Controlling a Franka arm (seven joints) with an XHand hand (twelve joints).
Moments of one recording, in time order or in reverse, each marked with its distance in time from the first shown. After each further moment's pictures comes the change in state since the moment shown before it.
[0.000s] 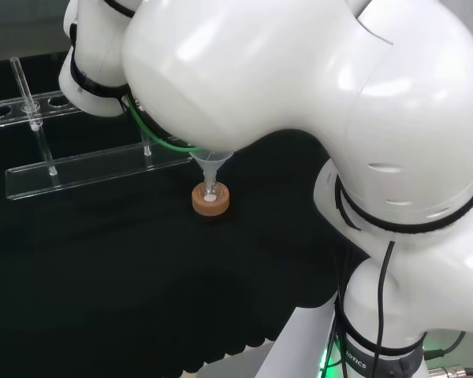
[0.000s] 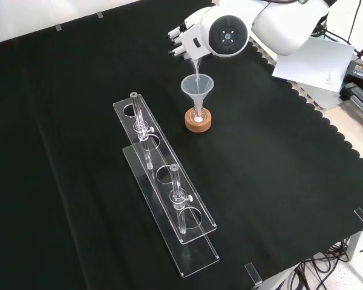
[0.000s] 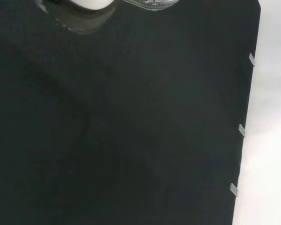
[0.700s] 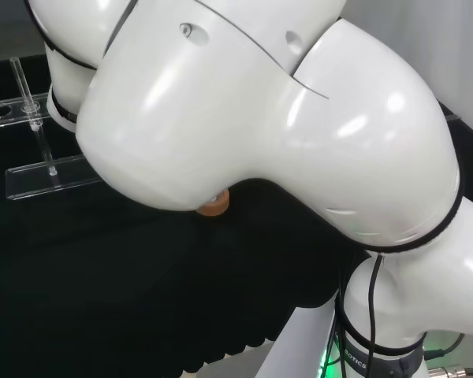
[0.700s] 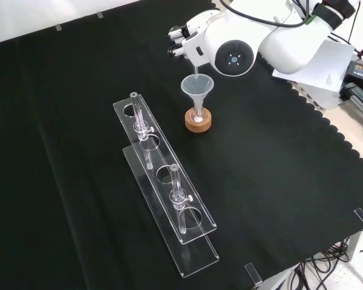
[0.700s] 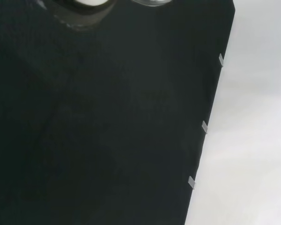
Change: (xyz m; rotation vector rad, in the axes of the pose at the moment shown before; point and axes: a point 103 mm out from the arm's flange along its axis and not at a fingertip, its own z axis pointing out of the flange) arm -0.002 -0.003 -0.013 0.036 -0.144 0.024
